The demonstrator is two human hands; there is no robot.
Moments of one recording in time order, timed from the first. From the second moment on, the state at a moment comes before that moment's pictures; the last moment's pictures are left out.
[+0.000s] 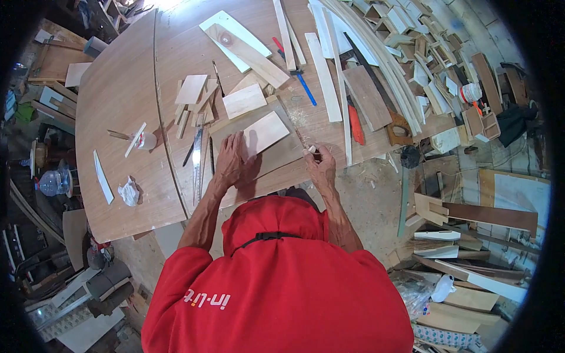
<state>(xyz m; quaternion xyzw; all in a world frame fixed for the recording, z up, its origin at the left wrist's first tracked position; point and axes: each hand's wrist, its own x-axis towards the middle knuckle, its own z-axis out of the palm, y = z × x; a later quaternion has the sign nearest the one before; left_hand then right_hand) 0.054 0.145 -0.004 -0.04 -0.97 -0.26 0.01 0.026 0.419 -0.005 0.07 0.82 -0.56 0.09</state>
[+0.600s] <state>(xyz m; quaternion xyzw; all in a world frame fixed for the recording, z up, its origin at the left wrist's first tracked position) 0.012 0.120 -0.013 0.03 -0.94 -0.33 0.00 0.016 0.396 0.014 0.01 0.75 -0.66 0.09</state>
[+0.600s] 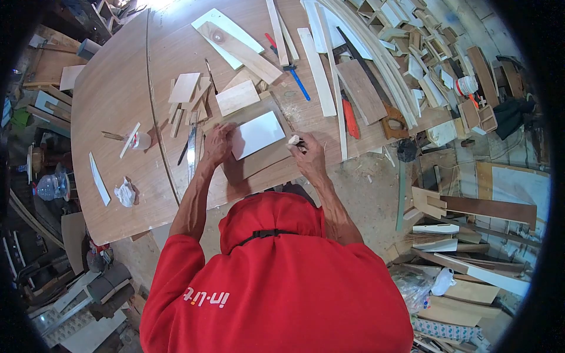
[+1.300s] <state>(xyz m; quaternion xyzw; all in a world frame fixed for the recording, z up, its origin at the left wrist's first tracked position) 0.046 0.185 0.003 -0.07 -0.93 -0.36 0.08 -0.015 0.369 0.008 -0.28 0.87 -0.41 0.02</state>
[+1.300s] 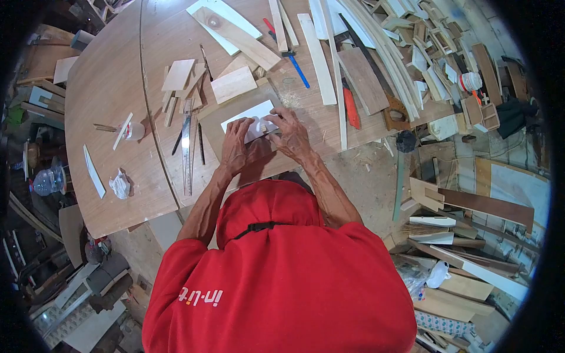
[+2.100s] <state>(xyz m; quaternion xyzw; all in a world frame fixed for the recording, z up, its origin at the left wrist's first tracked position) 0.044 0.194 -0.017 -0.04 -0.94 -0.31 0.10 -0.018 0.381 -0.010 -0.23 0.87 -0.43 0.00</state>
